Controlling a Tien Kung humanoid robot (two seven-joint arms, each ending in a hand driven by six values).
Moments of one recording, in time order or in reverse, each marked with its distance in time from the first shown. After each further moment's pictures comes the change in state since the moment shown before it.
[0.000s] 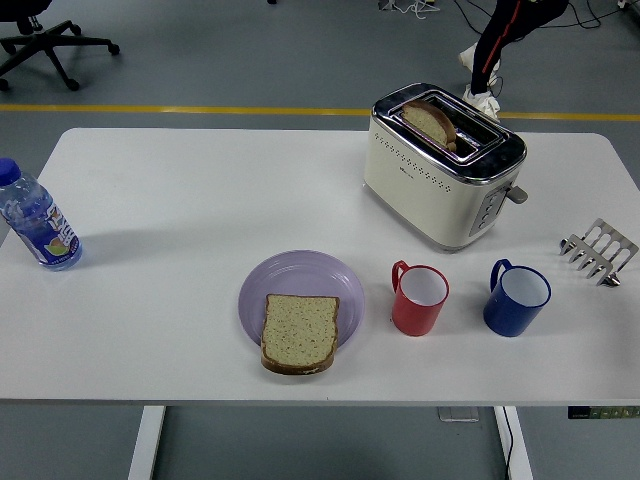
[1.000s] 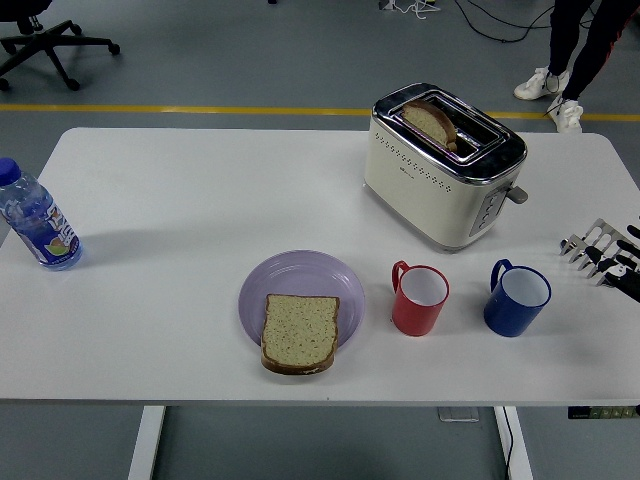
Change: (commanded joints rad) left arm -0.008 0.004 0.012 0.000 -0.008 -0.001 -0.001; right arm -0.103 -0.110 -0.277 0.213 -0.763 -0.226 0.007
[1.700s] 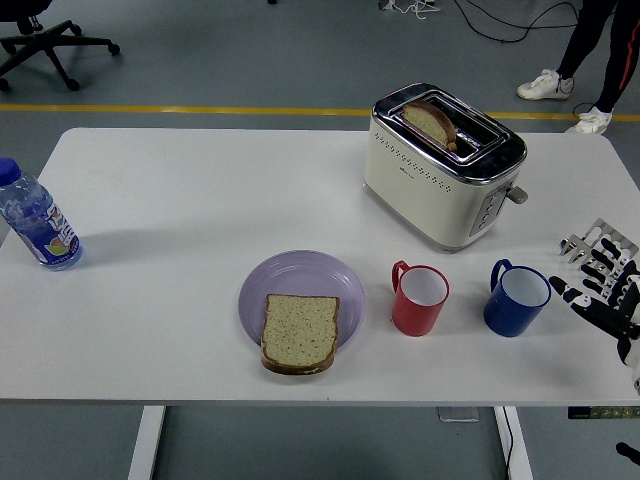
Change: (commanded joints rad) left arm 0.006 0.002 -0.005 0.000 0.016 -0.001 0.004; right arm -0.089 -0.032 -0.121 0.077 0.008 -0.040 0.028
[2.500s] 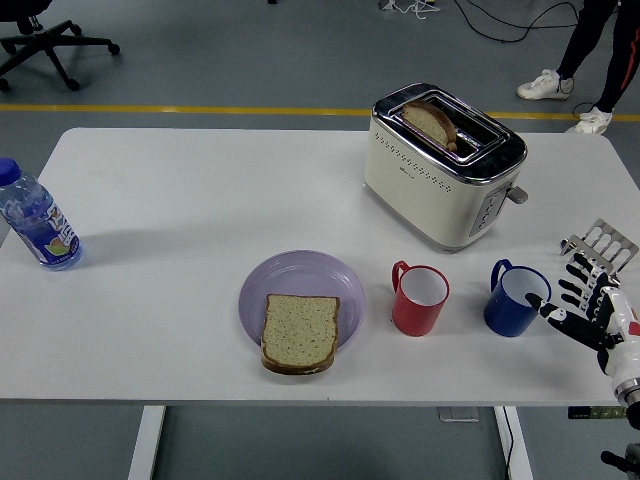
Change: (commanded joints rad) left arm -0.004 0.001 0.018 0.000 -0.024 -0.001 -0.004; right arm 0.030 0.010 -0.074 -0.067 -0.058 -0.011 -0.011
